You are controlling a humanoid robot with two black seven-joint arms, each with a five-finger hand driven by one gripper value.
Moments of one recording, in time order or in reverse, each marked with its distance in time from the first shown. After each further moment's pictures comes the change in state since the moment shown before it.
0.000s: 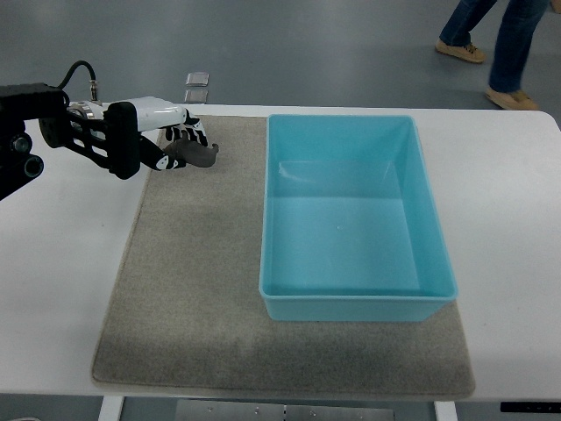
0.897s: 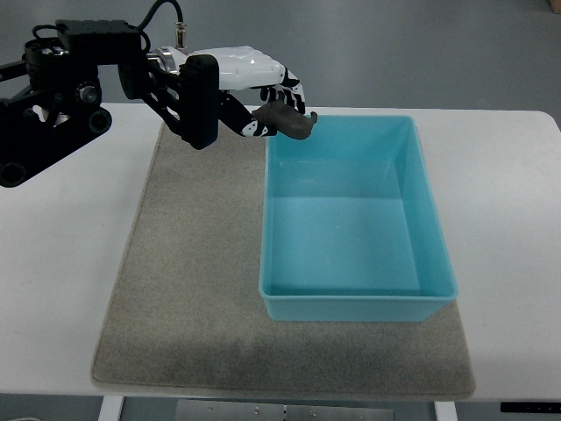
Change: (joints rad) left arm -0.179 -0.215 0.000 -0.085 0.002 -0.059 0.009; right arm 0.000 0.000 0.000 0.000 0.000 0.000 0.000
